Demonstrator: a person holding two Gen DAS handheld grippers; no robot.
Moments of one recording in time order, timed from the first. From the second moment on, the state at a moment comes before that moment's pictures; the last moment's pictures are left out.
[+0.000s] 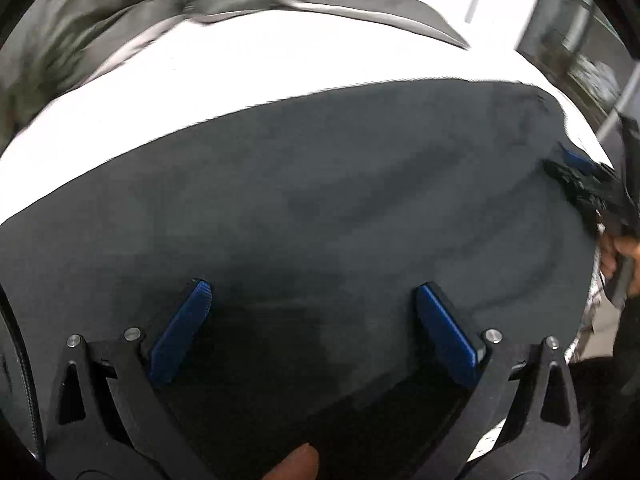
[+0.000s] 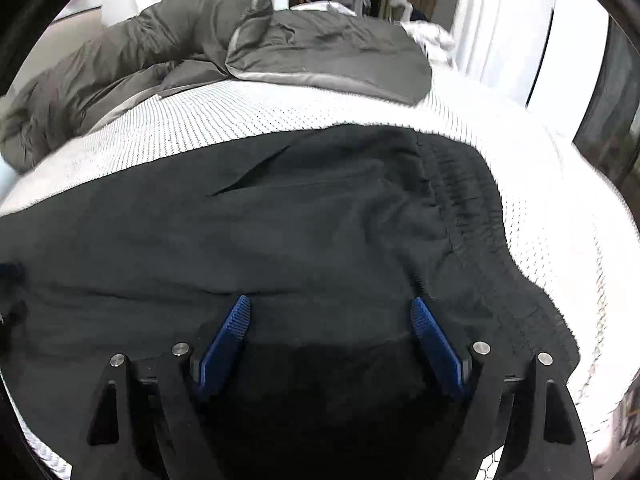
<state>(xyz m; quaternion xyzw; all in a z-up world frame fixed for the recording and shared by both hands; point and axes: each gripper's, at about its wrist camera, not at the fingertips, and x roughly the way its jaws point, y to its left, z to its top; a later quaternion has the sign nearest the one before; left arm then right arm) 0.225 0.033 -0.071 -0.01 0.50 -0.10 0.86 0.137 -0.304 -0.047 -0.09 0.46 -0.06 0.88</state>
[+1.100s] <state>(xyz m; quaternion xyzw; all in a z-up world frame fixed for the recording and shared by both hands) 0.289 0.064 -0.050 0.00 0.50 -0.08 0.86 0.195 -0.191 -0.029 -0.05 0.48 0.02 0.88</state>
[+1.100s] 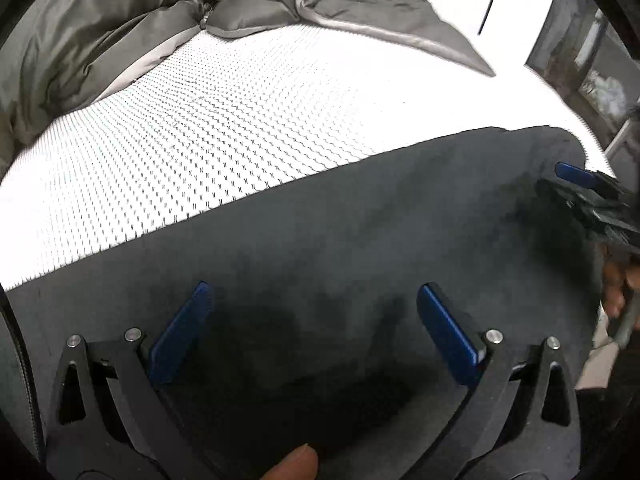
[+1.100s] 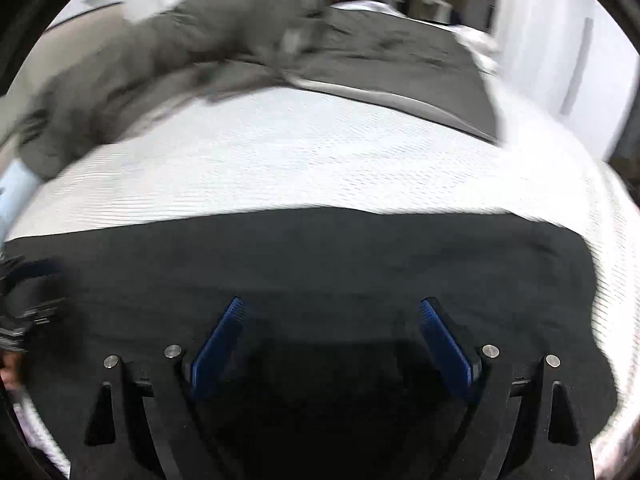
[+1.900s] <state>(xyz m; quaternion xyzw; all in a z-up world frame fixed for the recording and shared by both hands) 0.295 0.064 -0.046 -0.08 0.48 -0.08 0.87 0.222 -0.266 -0.024 -0.03 0.48 -0.09 0.87</state>
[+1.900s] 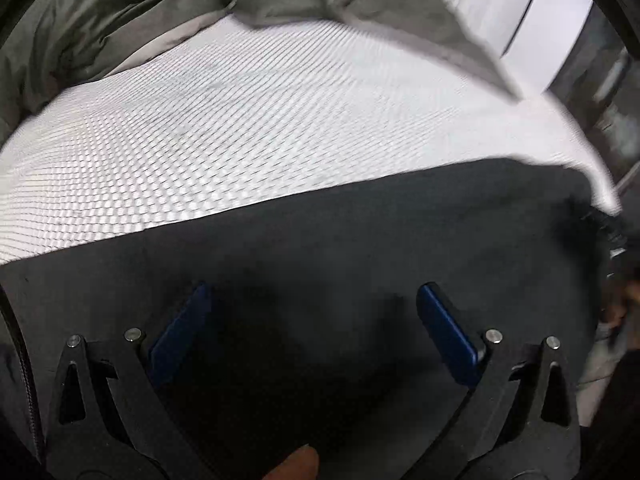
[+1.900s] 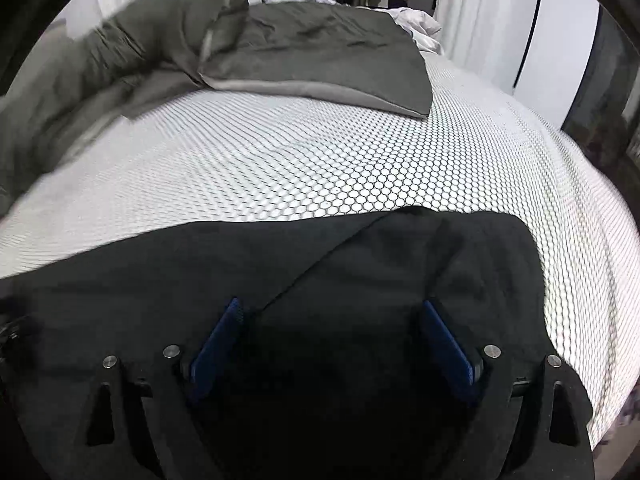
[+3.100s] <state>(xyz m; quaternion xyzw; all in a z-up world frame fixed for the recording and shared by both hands) 0.267 -0.031 -0.070 0.02 0.51 -0.15 0.84 0.127 -0.275 -0.020 -0.08 0.48 -0.06 0.87</state>
